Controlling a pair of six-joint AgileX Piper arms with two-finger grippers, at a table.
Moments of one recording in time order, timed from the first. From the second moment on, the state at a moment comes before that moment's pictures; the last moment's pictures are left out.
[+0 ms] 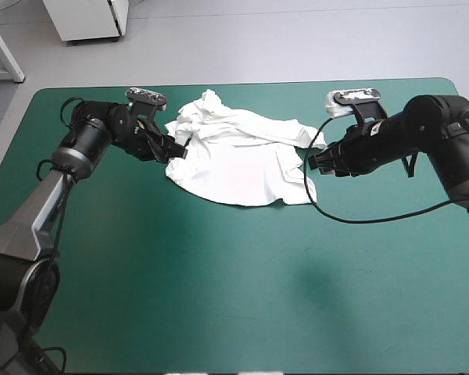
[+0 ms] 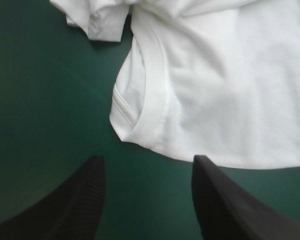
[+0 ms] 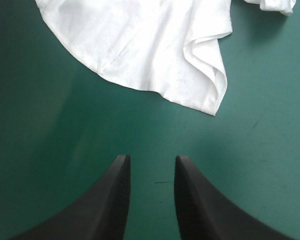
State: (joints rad) left arm -0.25 1.78 -1.64 -0.10 0.97 0.15; right arm 0.24 1.47 -1.61 0.31 1.25 -0.13
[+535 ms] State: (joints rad) left arm -0.21 2.06 -1.75 -0.10 0.99 0.12; right arm 0.24 1.47 -1.61 0.30 1.24 -0.13
